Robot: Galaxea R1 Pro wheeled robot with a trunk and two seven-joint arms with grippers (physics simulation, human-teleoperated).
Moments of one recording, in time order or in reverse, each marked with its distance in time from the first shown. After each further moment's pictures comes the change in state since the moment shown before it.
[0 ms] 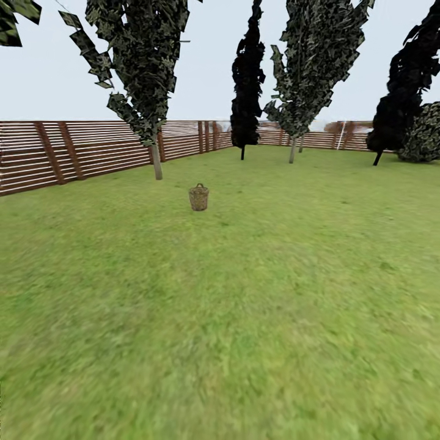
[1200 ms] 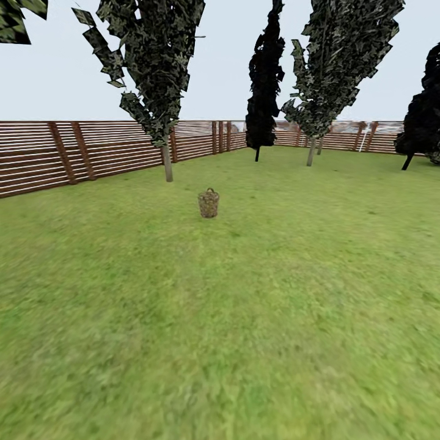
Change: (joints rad) left arm 0.000 0.000 0.000 0.000 0.000 -0.006 0.000; right arm 0.000 -0.001 -0.003 -0.008 0.001 0.002 0.000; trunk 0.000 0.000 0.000
